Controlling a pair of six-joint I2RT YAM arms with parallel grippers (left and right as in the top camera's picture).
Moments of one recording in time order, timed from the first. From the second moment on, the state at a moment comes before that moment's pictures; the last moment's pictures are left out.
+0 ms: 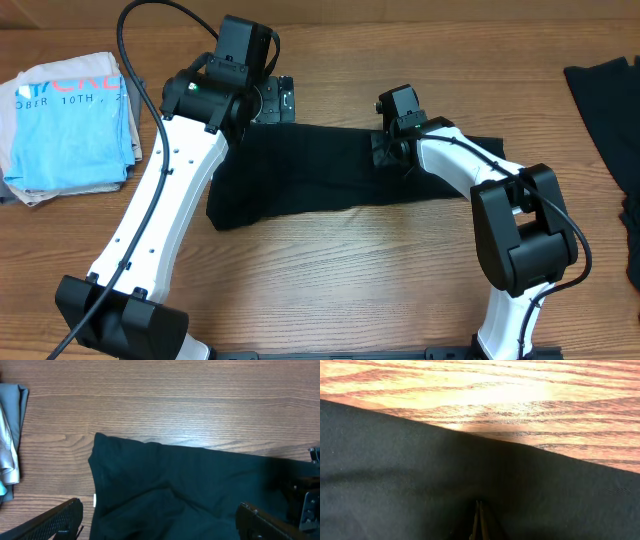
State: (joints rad) left arm -0.32 1.71 1.74 -1.02 -0.17 -0.34; right arm 0.33 2.04 1.31 -0.43 0.02 0.20
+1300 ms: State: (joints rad) left arm -0.32 1.71 1.74 -1.02 -0.17 -0.34; right arm -0.21 2.05 1.59 -1.06 -0.21 0.16
